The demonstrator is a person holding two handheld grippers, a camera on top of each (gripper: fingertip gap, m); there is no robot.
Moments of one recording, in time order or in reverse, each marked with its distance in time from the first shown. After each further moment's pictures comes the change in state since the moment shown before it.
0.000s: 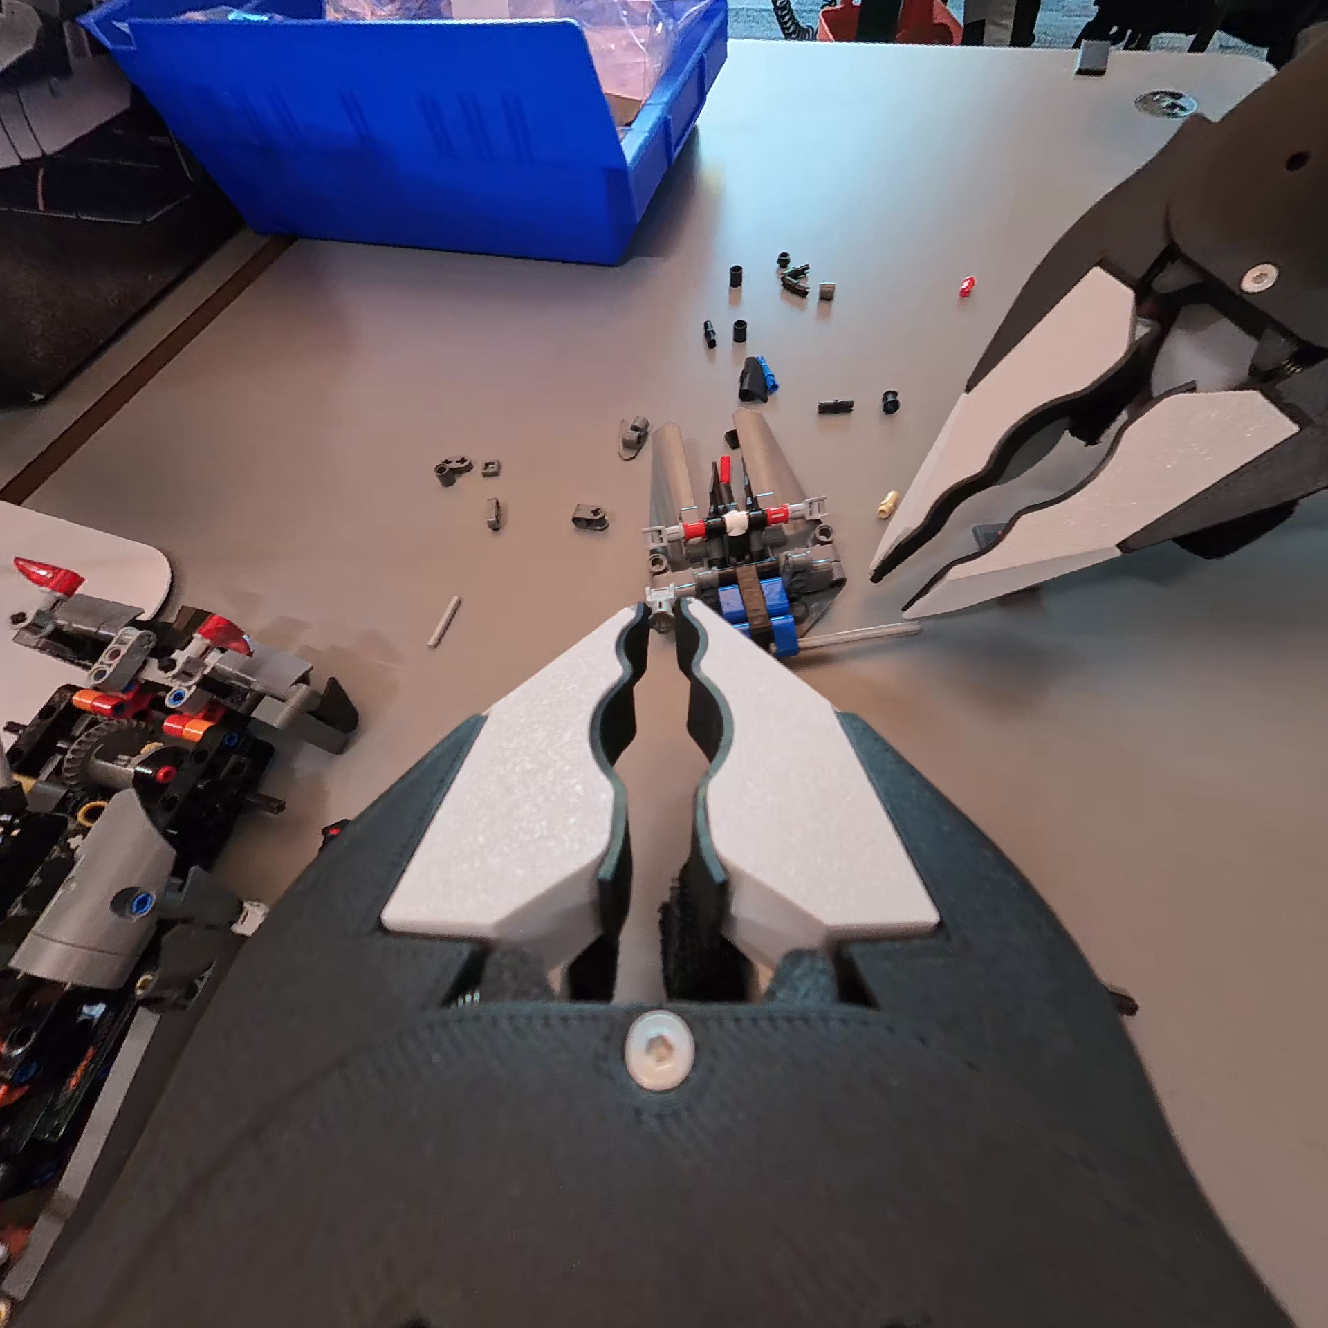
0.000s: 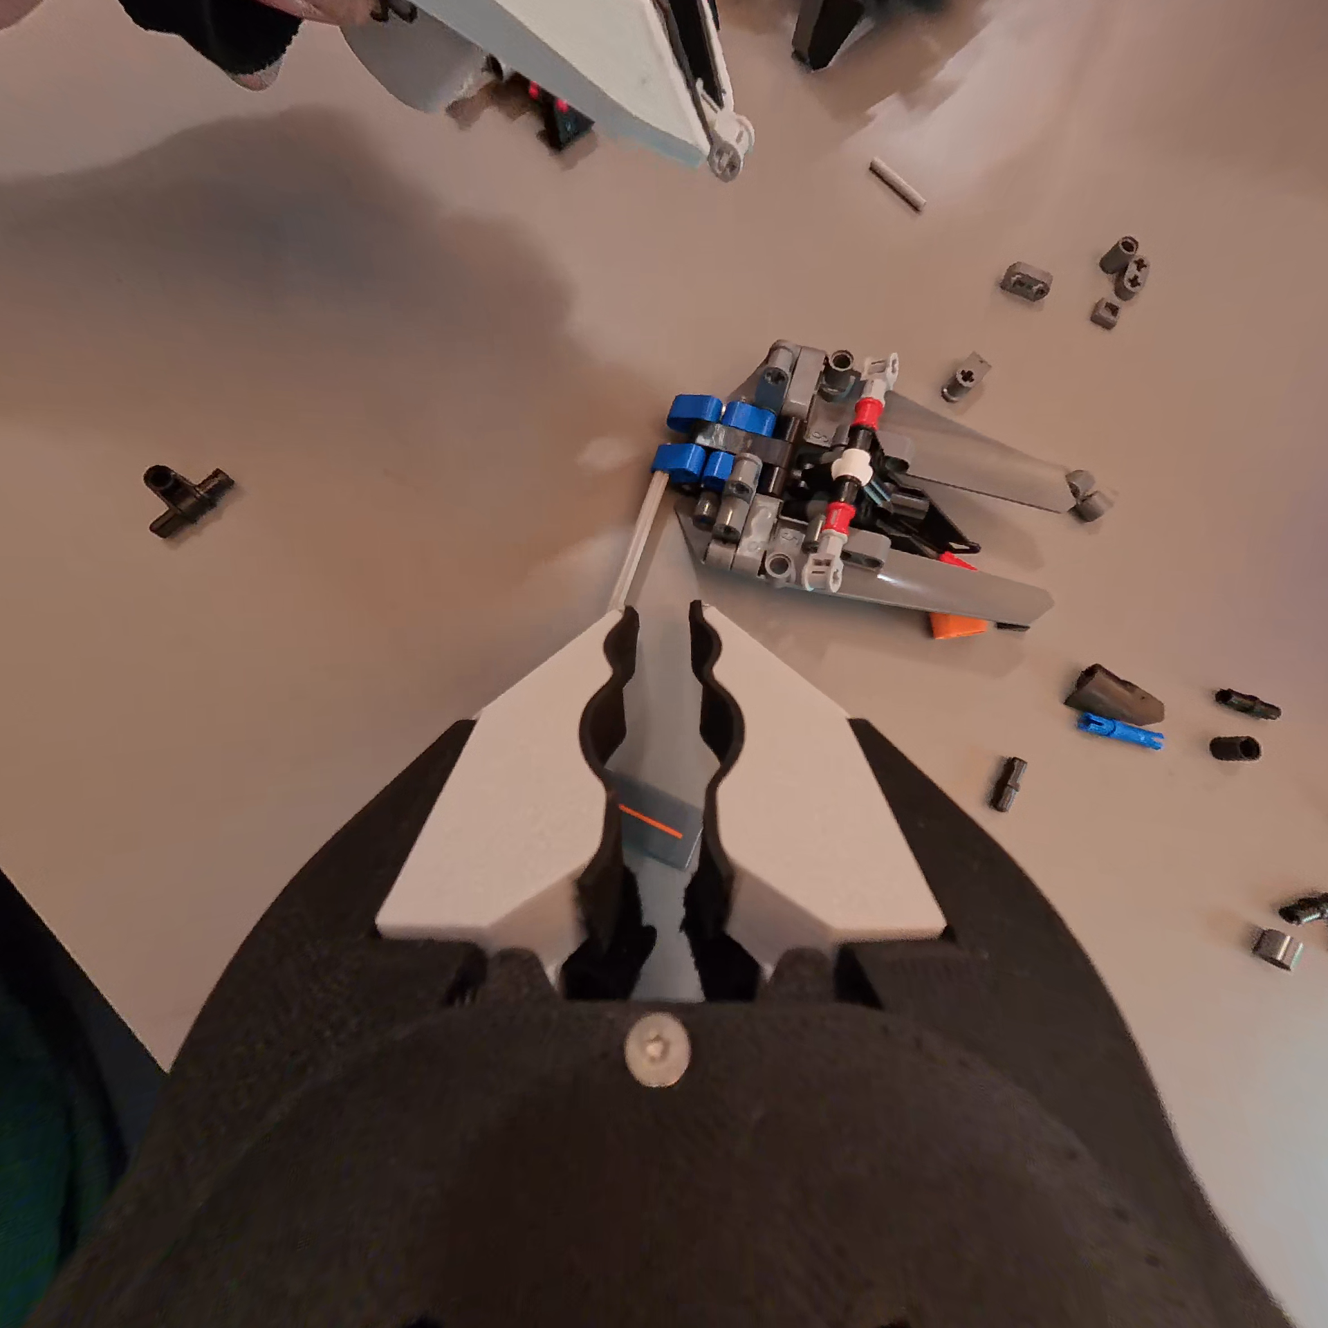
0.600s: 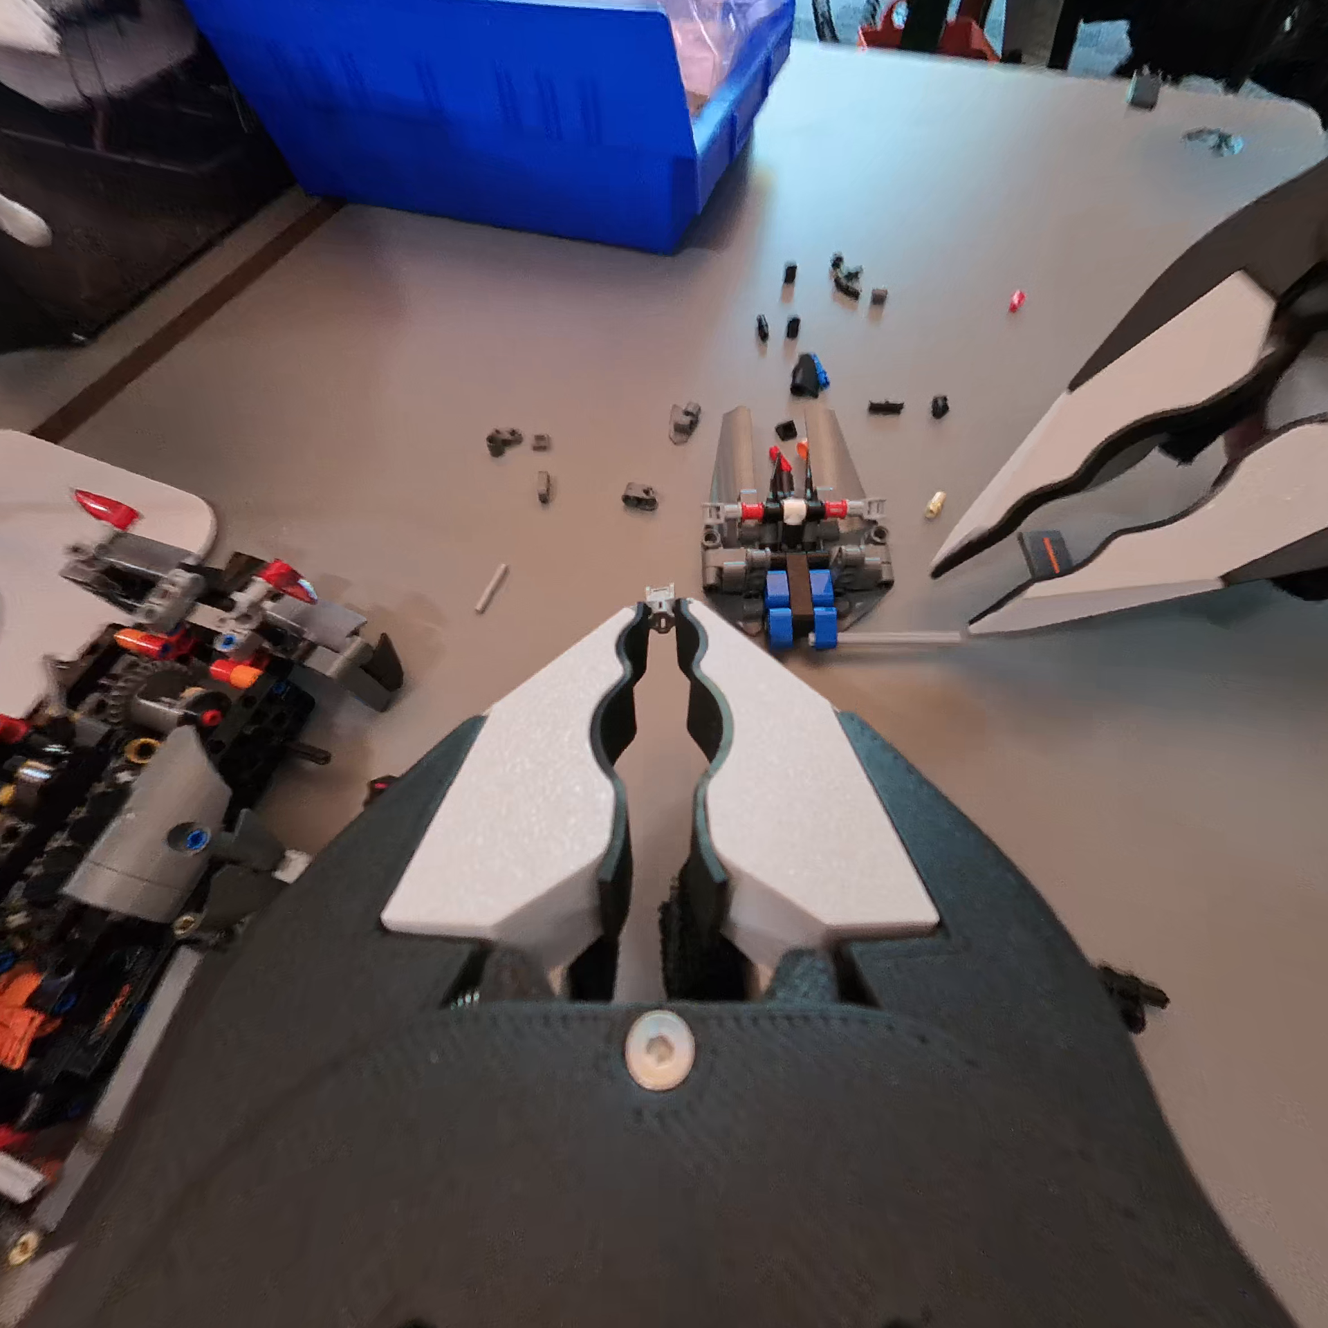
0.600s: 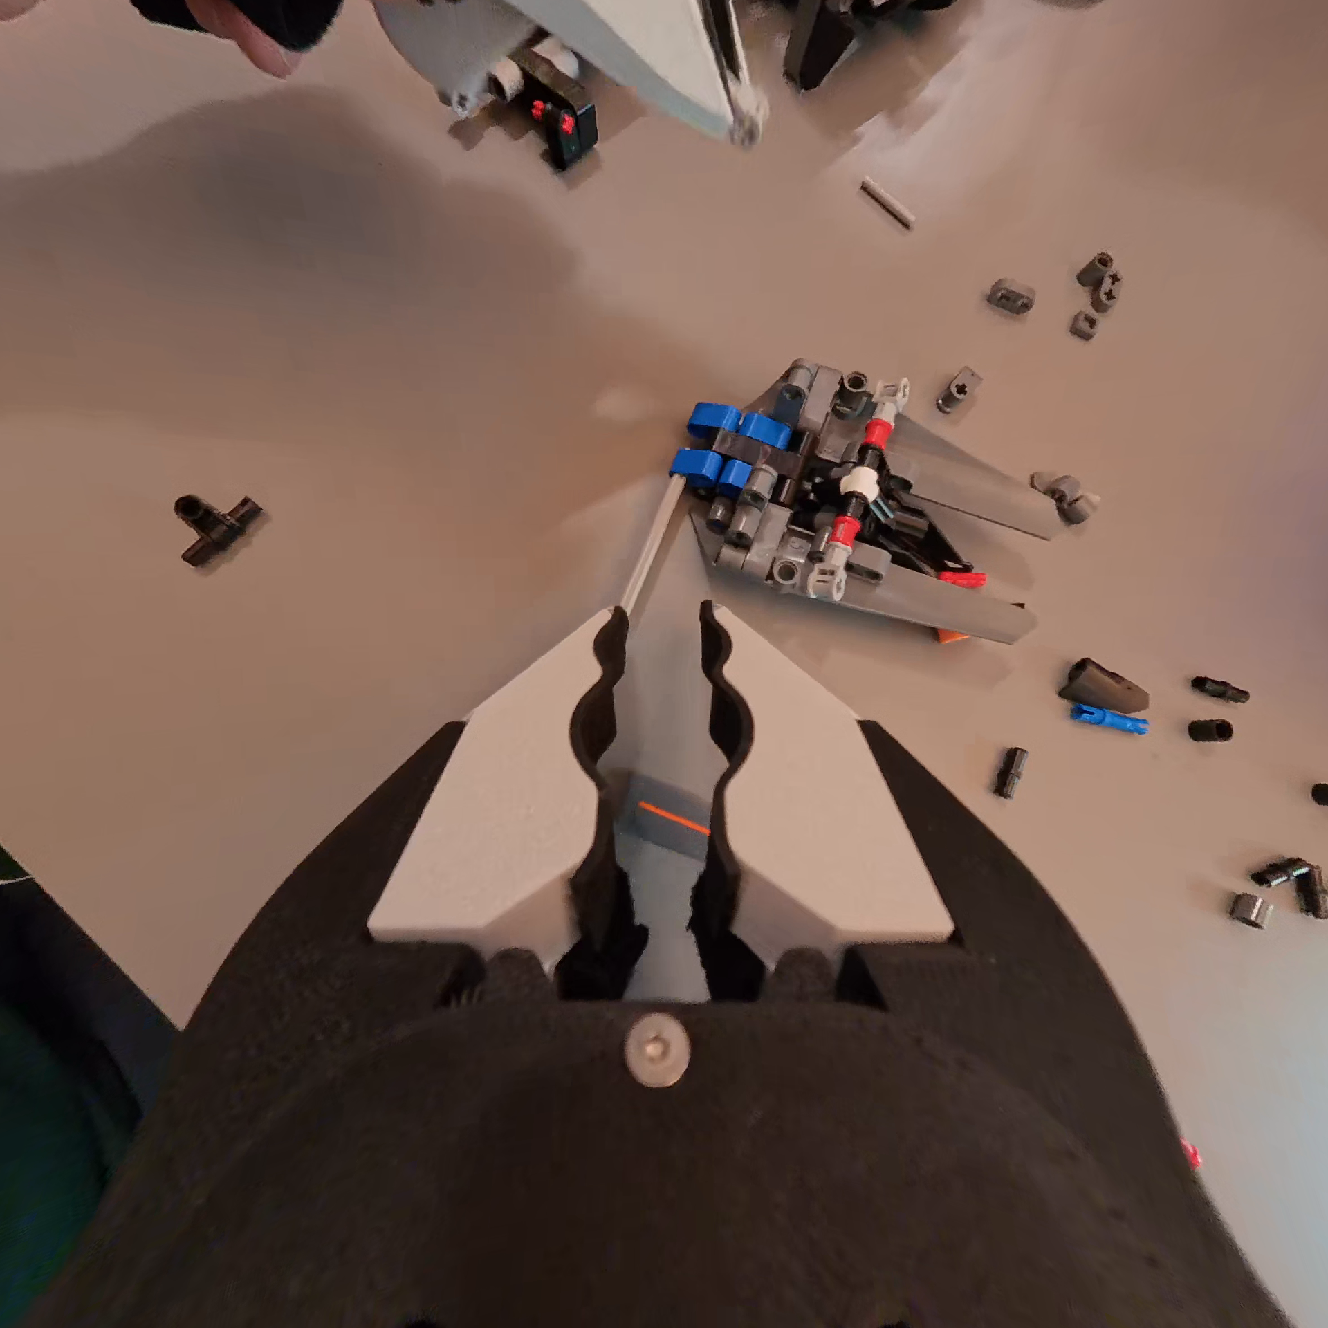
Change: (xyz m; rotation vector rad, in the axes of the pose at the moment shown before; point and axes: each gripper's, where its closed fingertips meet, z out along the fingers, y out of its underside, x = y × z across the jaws) left arm -0.019 0.007 -0.006 -0.003 -0.018 -0.067; right arm -0.008 -0.007 -0.005 -0.017 0.055 0.005
